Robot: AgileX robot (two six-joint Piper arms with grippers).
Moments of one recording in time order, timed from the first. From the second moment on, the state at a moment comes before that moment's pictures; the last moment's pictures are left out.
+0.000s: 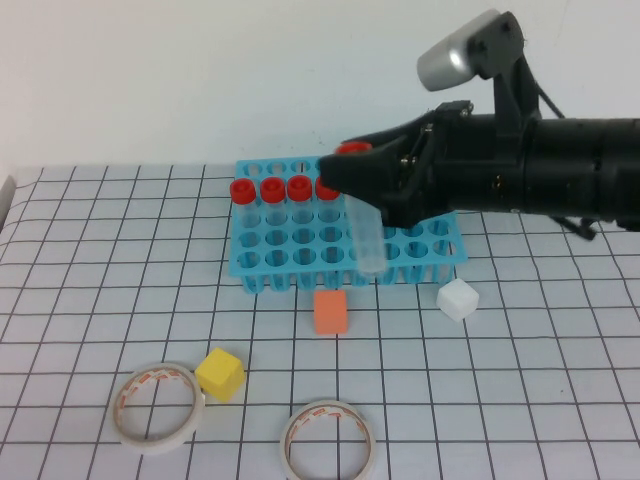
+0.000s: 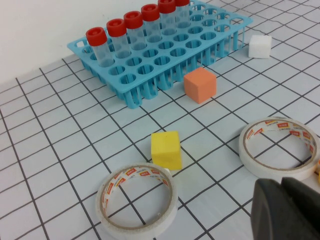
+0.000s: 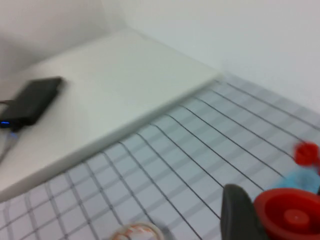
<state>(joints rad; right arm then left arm) 0.48 1.58 -1.18 1.55 0.58 -1.51 -0.60 0.13 -0.27 0.11 0.55 -0.06</state>
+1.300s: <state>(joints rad) 0.45 1.97 -1.17 -0.13 -0.67 0.02 -0.60 0.13 -0.27 0.11 0.55 -0.06</state>
